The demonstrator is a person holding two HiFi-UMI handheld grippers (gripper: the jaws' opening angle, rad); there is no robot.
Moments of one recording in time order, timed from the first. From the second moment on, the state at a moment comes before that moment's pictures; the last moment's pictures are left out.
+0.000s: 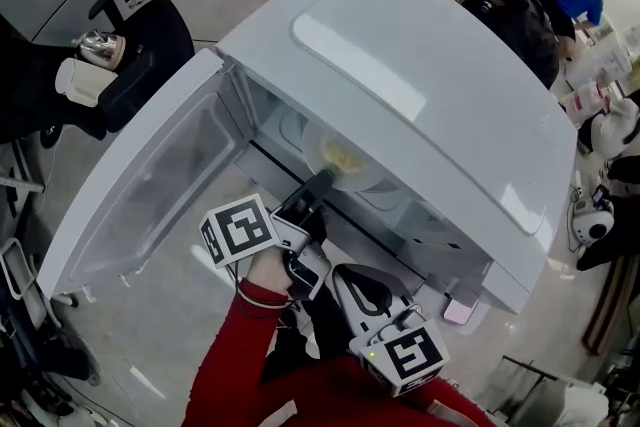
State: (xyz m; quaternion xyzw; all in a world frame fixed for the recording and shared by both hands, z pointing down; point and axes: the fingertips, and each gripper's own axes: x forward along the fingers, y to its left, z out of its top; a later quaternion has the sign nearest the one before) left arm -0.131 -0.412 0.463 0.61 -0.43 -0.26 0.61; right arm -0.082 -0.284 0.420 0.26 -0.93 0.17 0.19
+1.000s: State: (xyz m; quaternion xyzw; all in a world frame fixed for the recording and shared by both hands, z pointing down) left arm -0.135 -0.411 0.467 0.57 -0.44 -0.28 0.64; right arm -0.078 -0.292 0.424 0.25 -0.93 0.18 0.19
